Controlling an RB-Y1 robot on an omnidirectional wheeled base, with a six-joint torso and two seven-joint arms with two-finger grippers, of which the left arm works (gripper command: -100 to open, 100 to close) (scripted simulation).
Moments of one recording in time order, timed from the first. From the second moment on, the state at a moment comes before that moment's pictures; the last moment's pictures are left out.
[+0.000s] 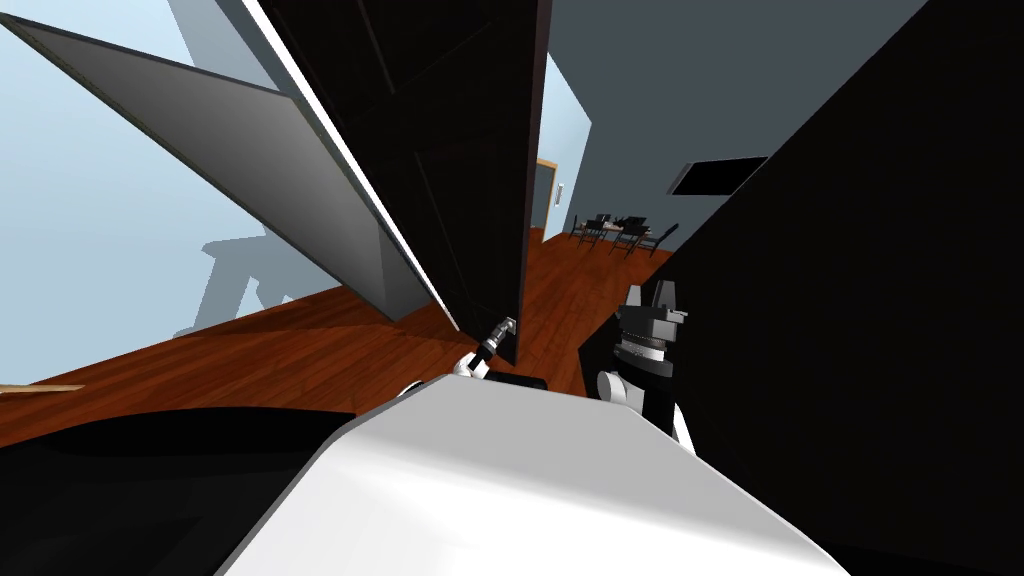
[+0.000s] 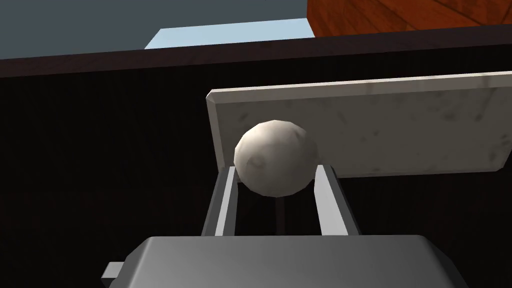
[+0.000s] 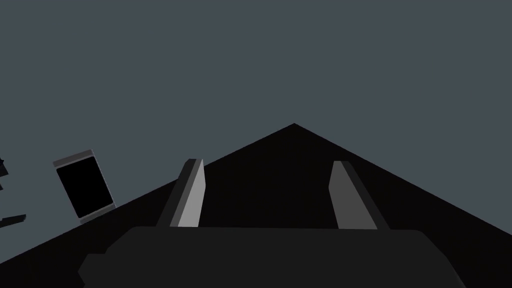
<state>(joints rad) -0.13 0.08 -0.31 -0.67 -0.12 -0.82 0.18</state>
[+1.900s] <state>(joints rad) -0.12 0.07 -0.28 -0.69 -0.10 -0.80 0.16</state>
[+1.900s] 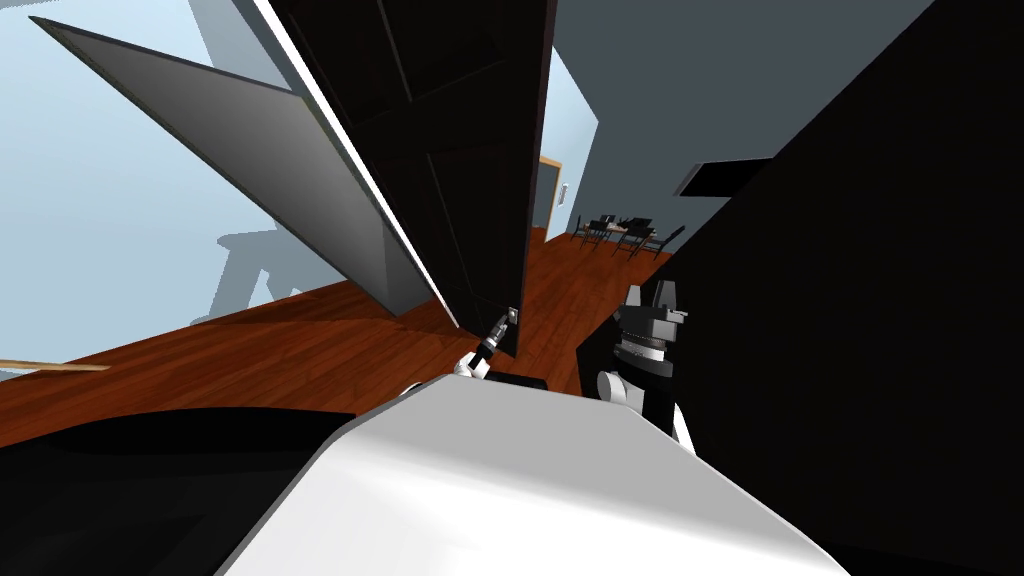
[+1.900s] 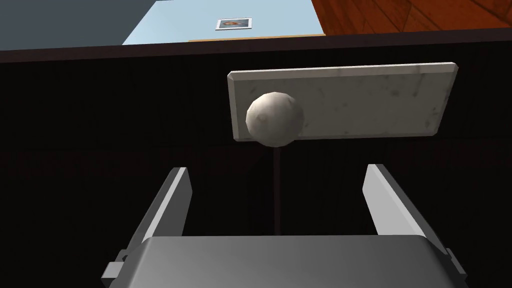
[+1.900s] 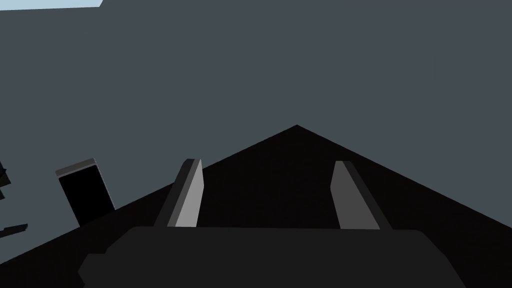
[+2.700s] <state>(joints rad) -0.12 0.06 -0.27 -0.69 -0.10 -0.80 0.15</state>
